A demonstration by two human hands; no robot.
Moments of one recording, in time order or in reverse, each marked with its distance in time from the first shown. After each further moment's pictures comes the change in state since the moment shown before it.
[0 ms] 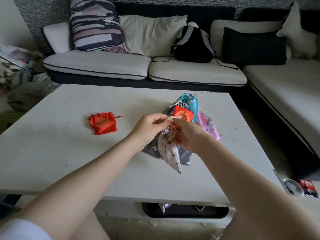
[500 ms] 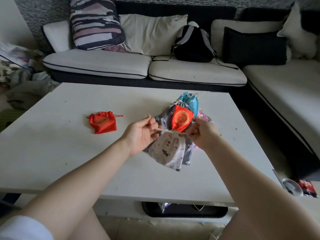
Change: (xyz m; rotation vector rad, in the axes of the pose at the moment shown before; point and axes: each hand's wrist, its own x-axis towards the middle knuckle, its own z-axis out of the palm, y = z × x) left_hand -0.003 -0.019 -0.018 -0.842 -0.040 -0.355; right_hand 0.013 -0.001 -0.038 0.592 0.257 -0.113
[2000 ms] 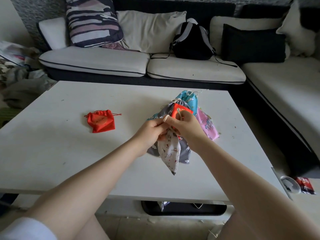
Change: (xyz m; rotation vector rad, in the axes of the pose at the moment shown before) left_hand 0.002 -0.018 0.028 0.697 0.030 0.147; right_hand -0.021 0.022 0.023 -0.951 -0.215 -0.466
